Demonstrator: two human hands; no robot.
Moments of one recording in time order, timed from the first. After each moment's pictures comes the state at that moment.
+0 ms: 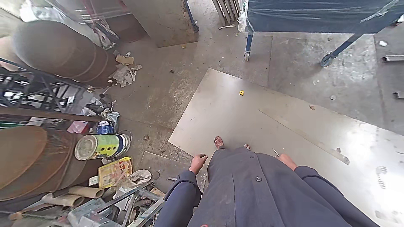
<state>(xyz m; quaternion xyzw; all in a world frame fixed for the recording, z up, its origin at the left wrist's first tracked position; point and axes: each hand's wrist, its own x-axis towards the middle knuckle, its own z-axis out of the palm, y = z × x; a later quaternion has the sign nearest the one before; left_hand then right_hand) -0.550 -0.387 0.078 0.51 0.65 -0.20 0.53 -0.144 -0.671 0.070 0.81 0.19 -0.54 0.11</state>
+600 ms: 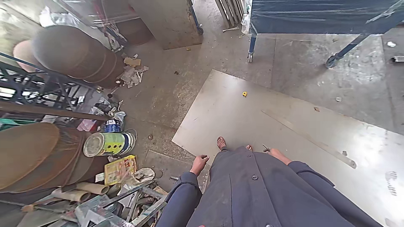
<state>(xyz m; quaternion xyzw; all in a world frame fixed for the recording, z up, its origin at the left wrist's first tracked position) -0.556 -0.398 0.095 0.54 0.64 -0.20 0.51 -0.162 -0.627 0.057 0.77 0.31 -0.55 0.01</state>
